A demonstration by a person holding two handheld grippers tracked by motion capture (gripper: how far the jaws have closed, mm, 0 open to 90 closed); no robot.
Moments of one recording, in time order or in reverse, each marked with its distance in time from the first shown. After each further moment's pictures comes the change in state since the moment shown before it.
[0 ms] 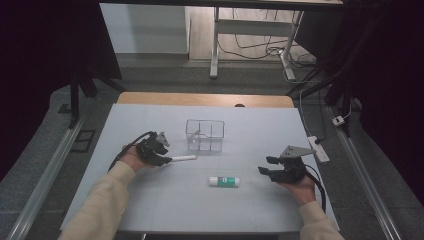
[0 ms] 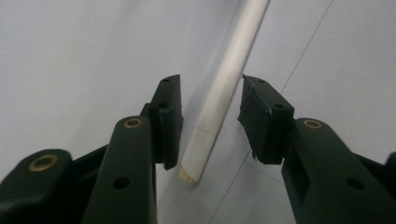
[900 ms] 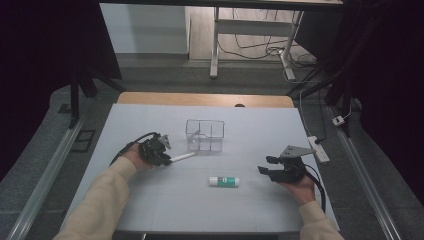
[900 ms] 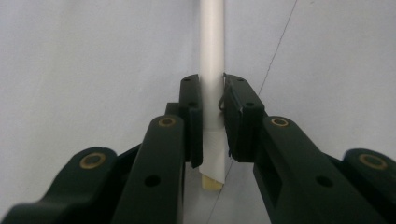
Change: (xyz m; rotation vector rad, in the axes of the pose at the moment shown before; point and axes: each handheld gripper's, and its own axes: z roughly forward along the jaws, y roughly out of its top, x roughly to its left) left arm 0.007 0.002 0.010 0.049 -0.120 0.086; right arm 0.000 0.000 0.000 -0.003 -0.002 0.004
